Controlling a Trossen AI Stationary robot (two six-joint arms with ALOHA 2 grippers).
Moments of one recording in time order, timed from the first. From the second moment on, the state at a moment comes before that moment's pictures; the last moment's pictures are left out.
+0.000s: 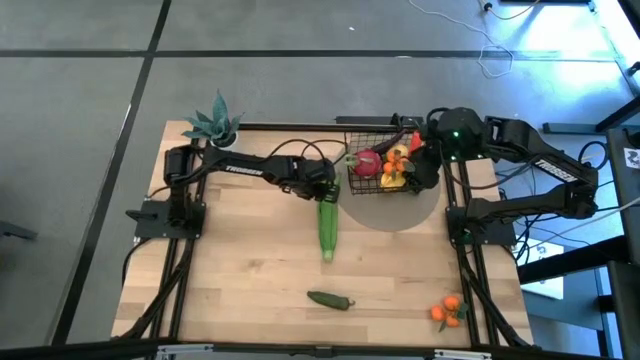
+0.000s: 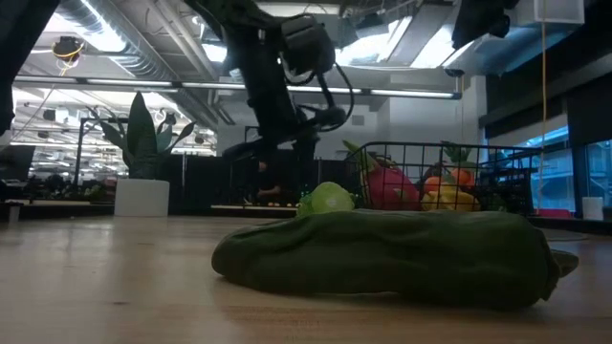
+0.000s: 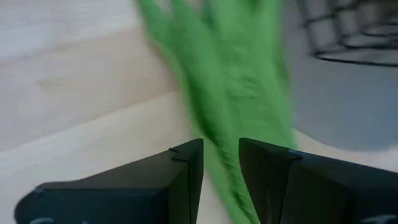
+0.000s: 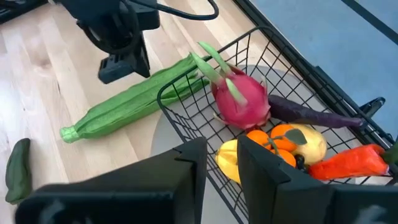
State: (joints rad) left arm 0.18 1.89 1.31 -0.46 -0.10 -1.10; right arm -0.34 1.04 1.35 -1.16 0.05 0.20
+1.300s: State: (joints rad) left arm 0.22 1.98 1.28 -0.34 -0.14 -1.14; right arm -0.34 1.04 1.35 -1.10 0.05 0.19
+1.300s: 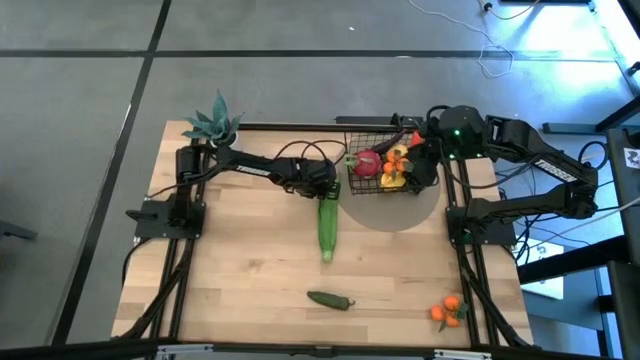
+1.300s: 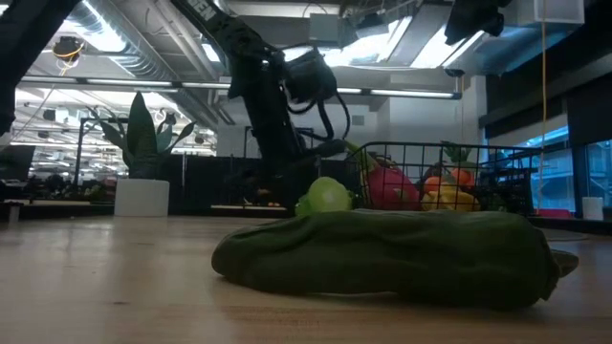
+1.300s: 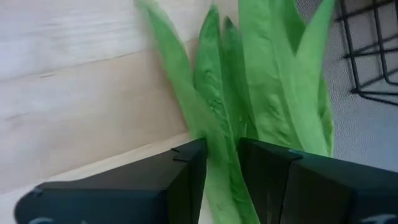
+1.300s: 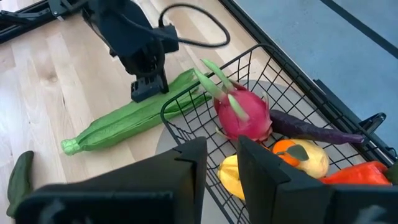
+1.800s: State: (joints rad) left arm 0.22 2.01 1.28 -0.35 -0.12 -0.99; right arm -0.34 1.04 1.35 -1.09 0.05 0.20
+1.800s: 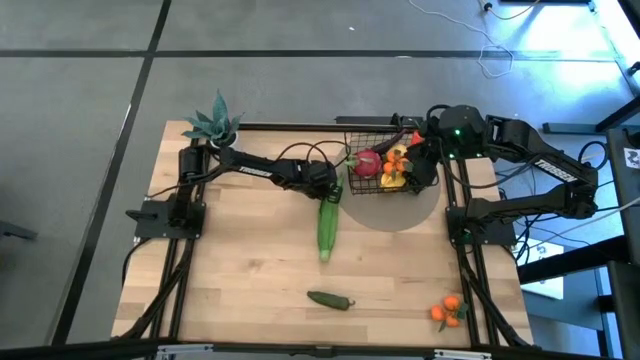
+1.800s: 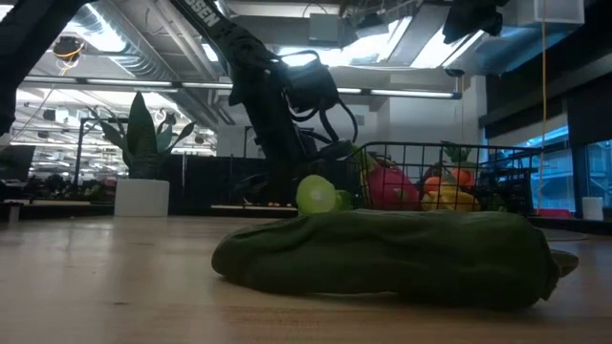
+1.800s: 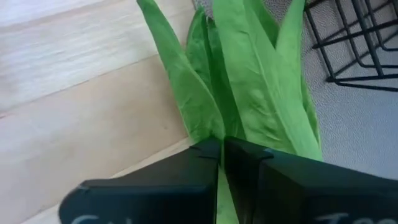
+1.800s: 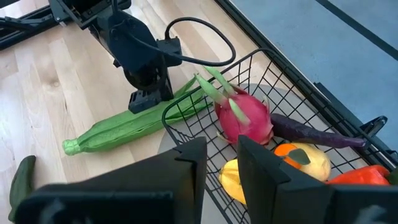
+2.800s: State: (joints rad) left arm 0.00 1.63 1.28 -0.48 -0.46 -0.91; right arm -0.34 1.04 1.35 -1.08 0.06 0.17
